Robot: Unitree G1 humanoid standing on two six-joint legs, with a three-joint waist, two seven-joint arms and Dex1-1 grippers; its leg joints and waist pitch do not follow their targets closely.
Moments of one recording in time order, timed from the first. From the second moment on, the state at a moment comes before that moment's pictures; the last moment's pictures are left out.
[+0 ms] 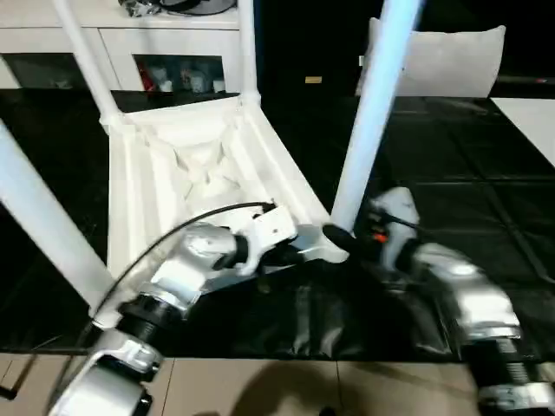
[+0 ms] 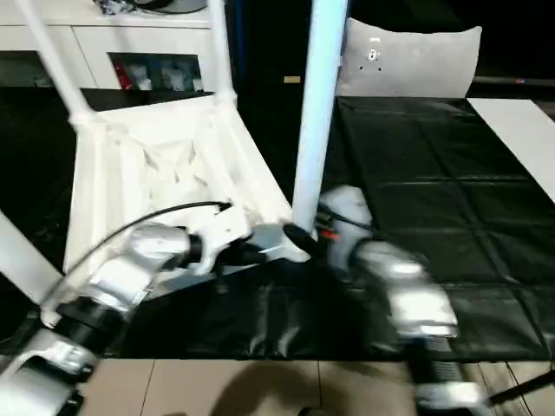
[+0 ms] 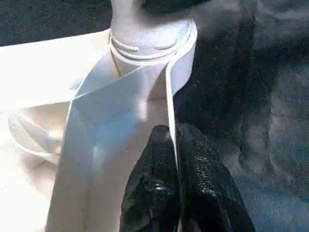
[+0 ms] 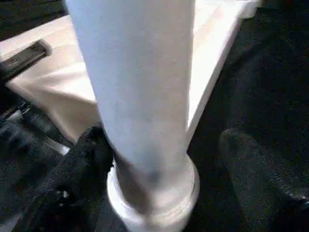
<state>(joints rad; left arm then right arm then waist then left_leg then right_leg) -0.56 0.29 -0.35 0.44 0.11 0.18 -1.01 -0.35 -0.35 0.02 0.28 0.21 0.28 0.82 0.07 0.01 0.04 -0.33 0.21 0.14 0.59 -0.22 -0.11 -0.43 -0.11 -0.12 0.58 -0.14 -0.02</state>
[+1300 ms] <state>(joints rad) -0.59 0.45 -0.45 0.47 0.07 -0.06 -1.44 -0.39 -0.47 0.20 0.31 0.34 0.31 1.44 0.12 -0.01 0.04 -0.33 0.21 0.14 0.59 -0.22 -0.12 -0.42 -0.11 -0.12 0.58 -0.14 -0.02</state>
